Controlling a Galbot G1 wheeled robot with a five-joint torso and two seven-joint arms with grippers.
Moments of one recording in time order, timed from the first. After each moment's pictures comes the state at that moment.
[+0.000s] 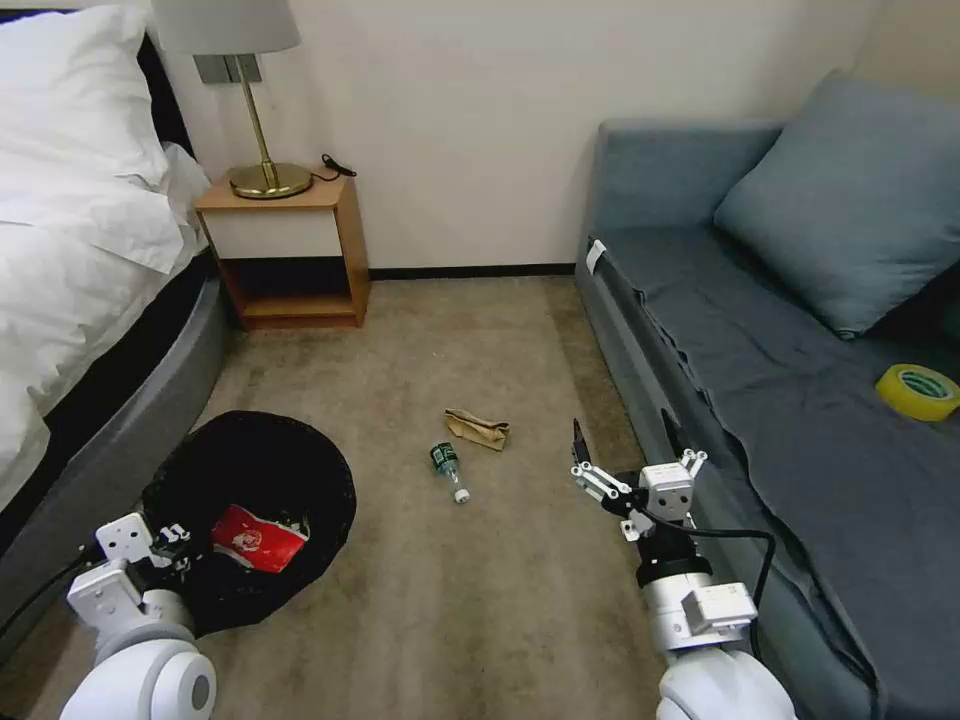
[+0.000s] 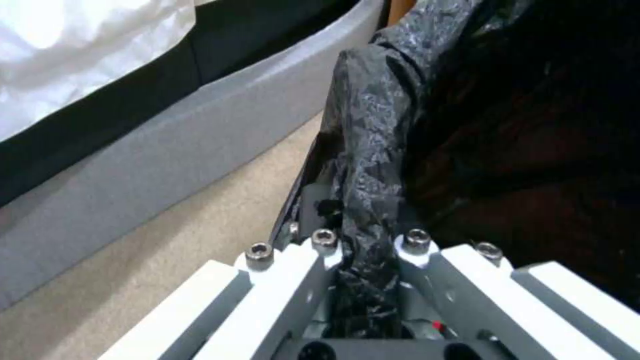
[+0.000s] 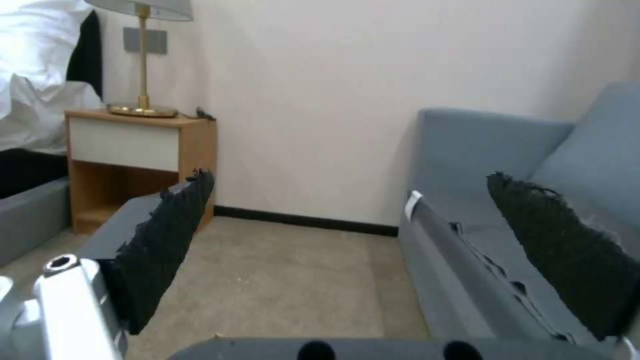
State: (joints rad) left arm 1.57 -1.52 -0.83 -2.26 -0.34 0.52 -0.42; right arm -1.52 1.12 0.19 2.28 0.05 0.01 0.41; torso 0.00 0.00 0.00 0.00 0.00
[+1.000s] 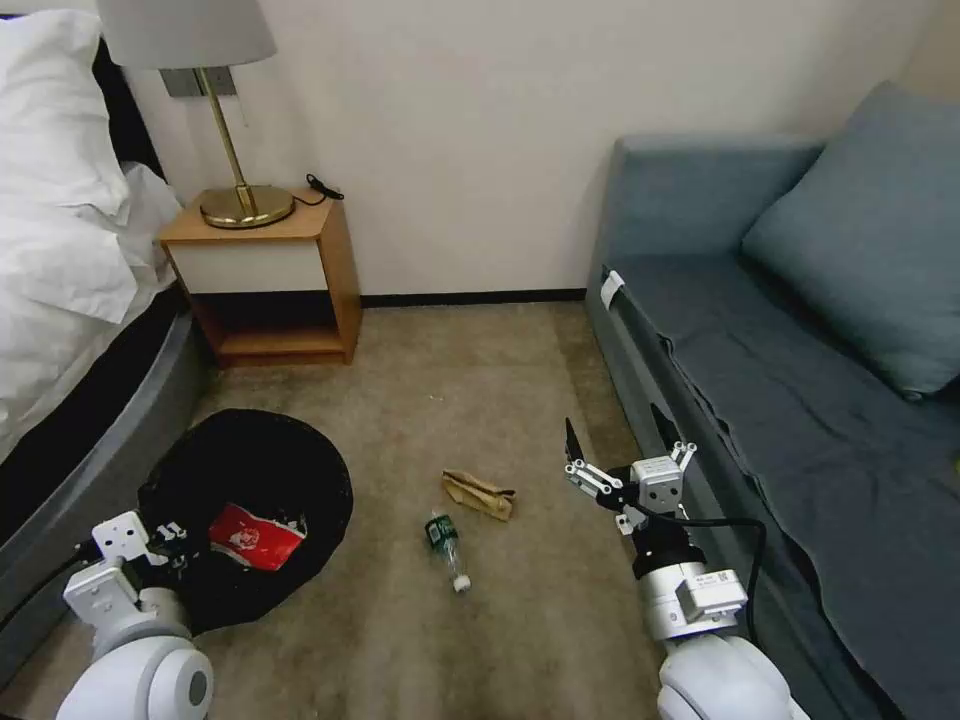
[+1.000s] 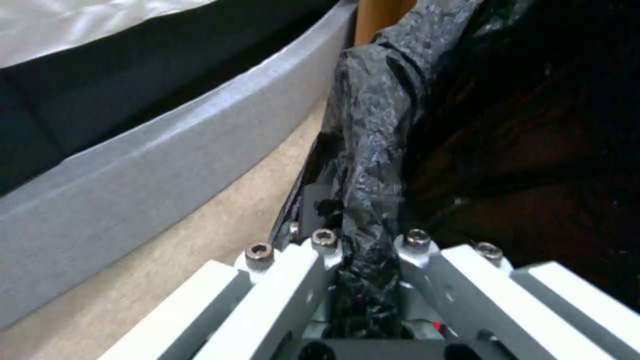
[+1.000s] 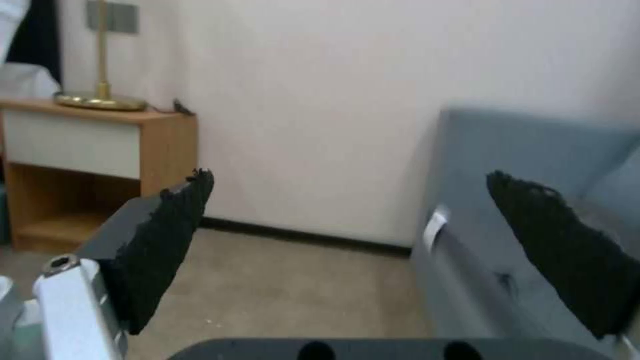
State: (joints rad) left arm 1.56 -1.52 -0.84 -2.25 -0.34 0.53 -0.42; right arm -1.47 1.06 0.15 2.25 0.18 -0.08 0.44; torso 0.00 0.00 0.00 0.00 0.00
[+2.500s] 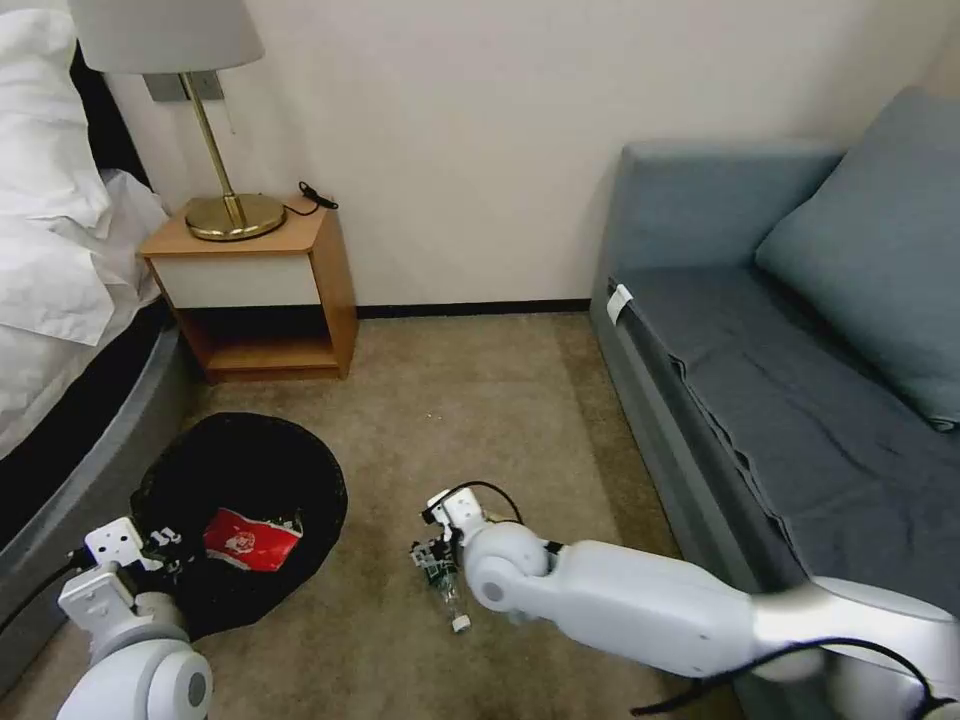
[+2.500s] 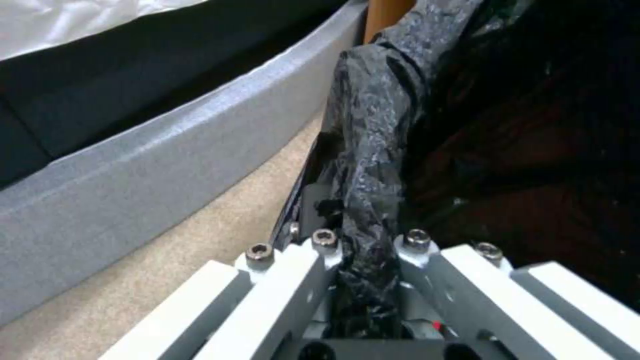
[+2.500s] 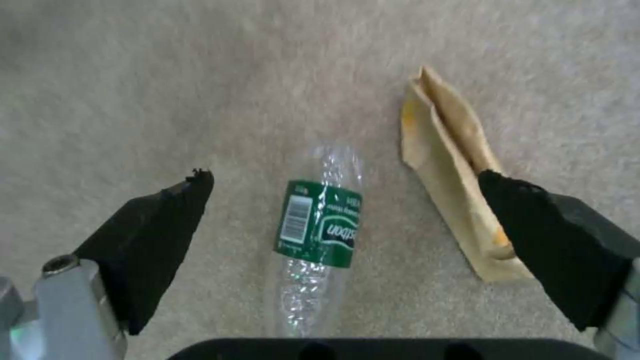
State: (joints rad) left arm 1.56 -1.55 -0.86 -2.24 -0.34 0.52 -0.43; right arm -0.37 1.22 -0.95 1.50 1.21 -0.55 0.70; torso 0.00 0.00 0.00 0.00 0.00
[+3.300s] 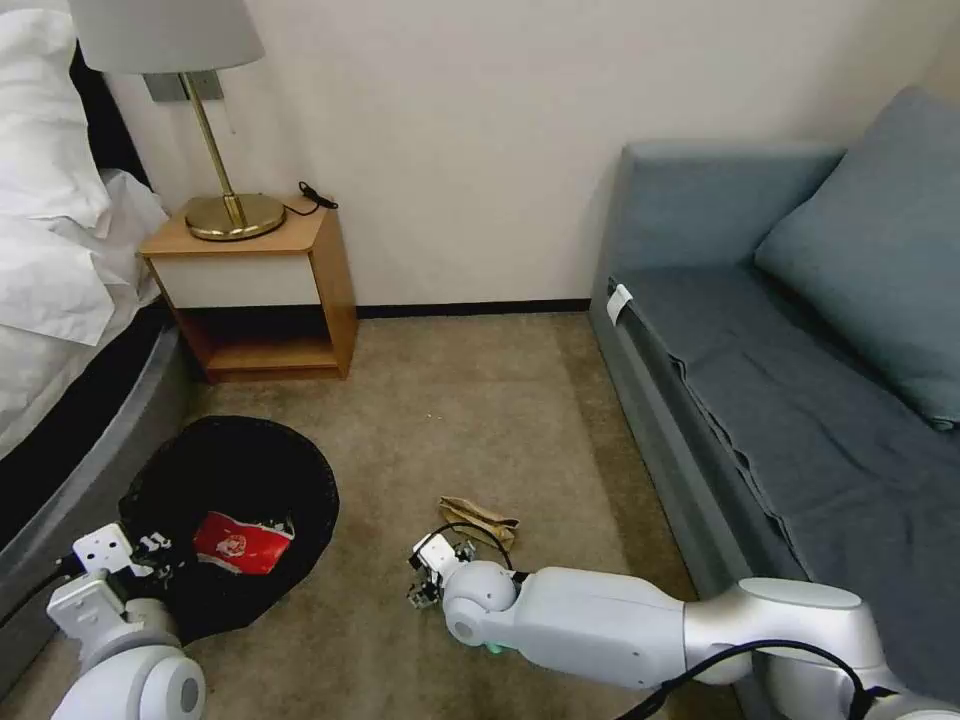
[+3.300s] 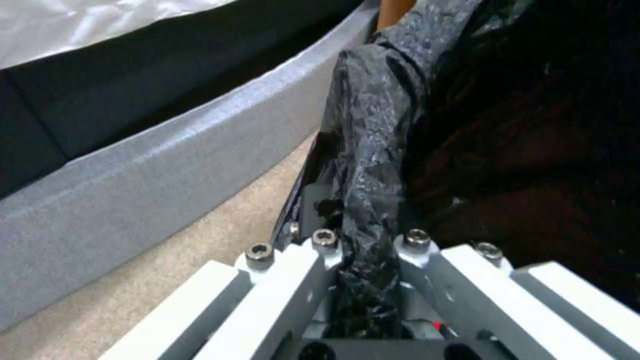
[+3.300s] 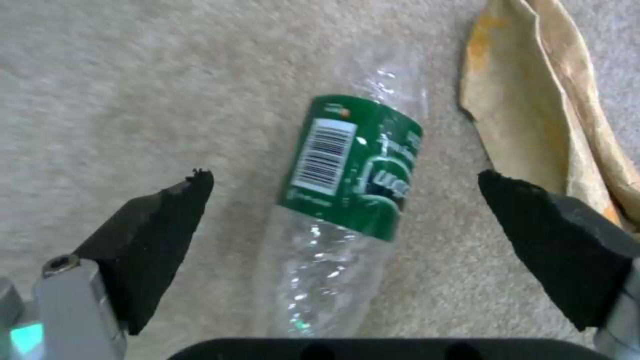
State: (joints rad) left arm 1.58 -1.55 -0.88 -2.24 -0.34 0.49 -0.43; right arm -0.40 1.32 -1.07 1.26 1.08 -0.50 0.60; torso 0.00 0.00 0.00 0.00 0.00
